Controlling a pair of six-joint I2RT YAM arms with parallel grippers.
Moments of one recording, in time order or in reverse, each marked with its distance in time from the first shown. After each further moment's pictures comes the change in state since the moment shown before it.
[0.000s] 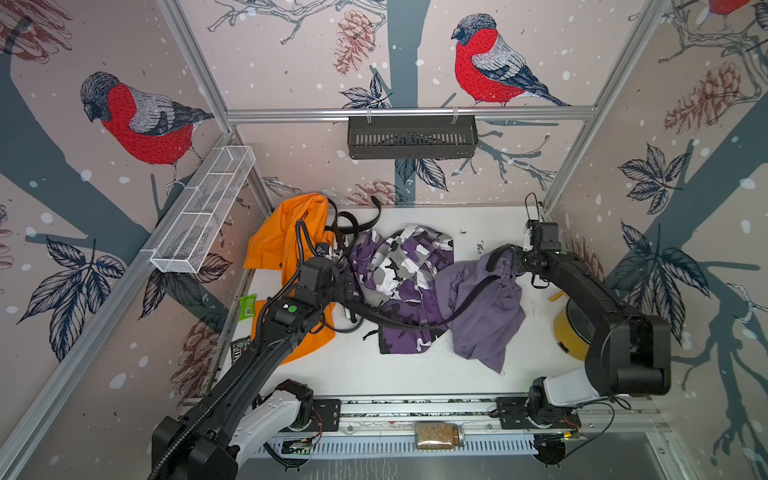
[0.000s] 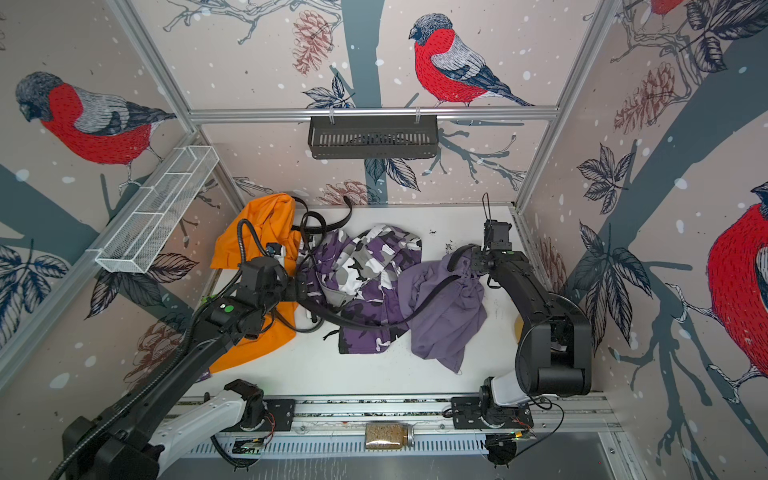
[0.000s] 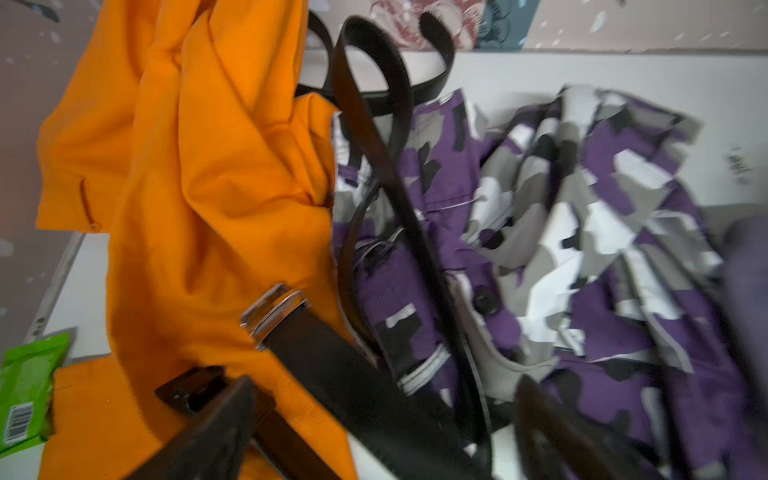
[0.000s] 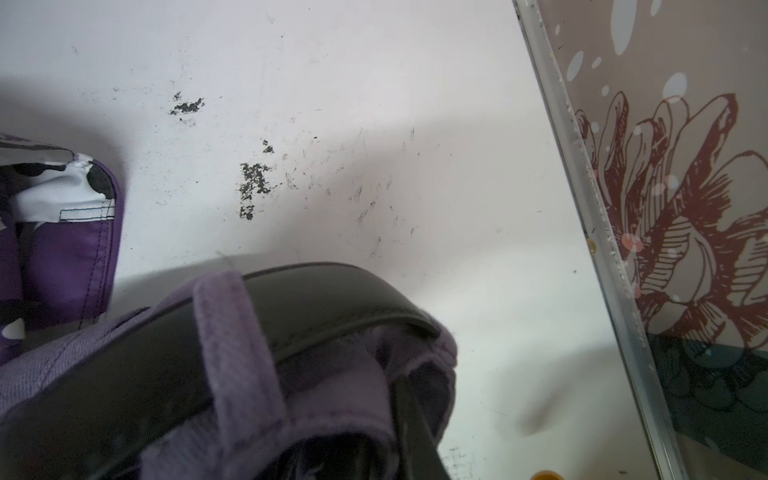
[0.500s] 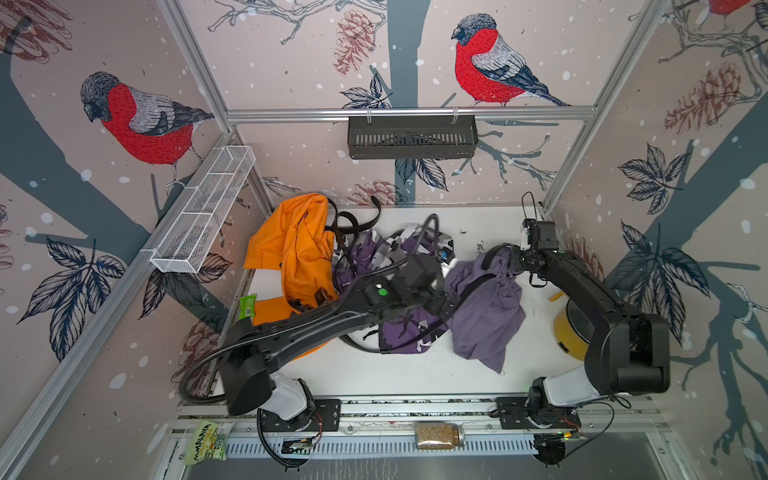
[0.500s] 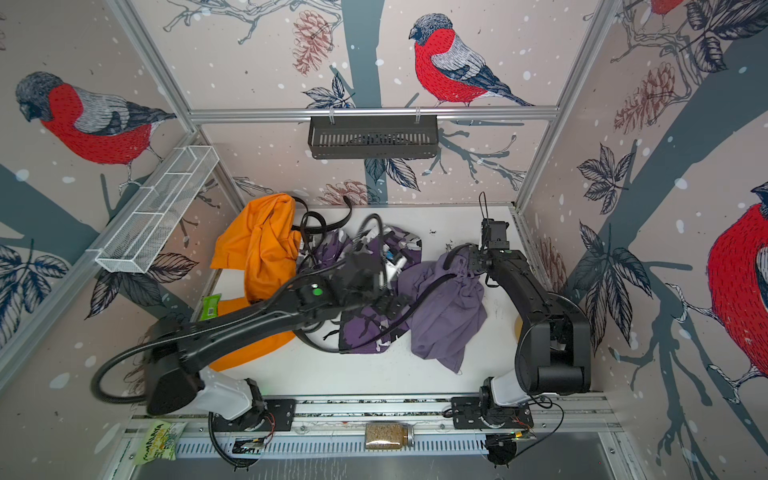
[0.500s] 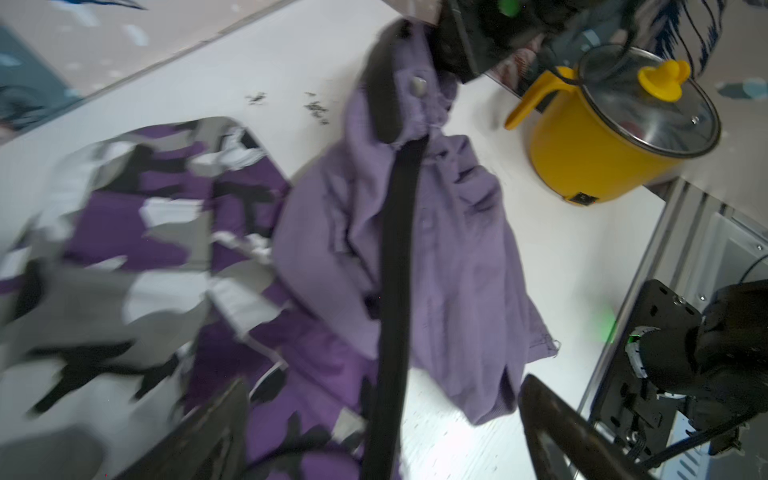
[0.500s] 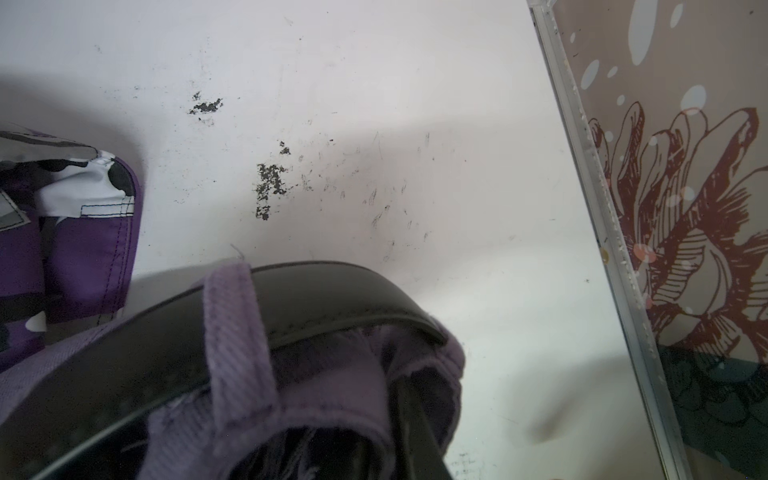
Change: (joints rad) left arm -0.672 0.612 0.497 0.078 0.149 0.080; right arm 0.014 0.005 0.010 0.000 -0.009 -0.004
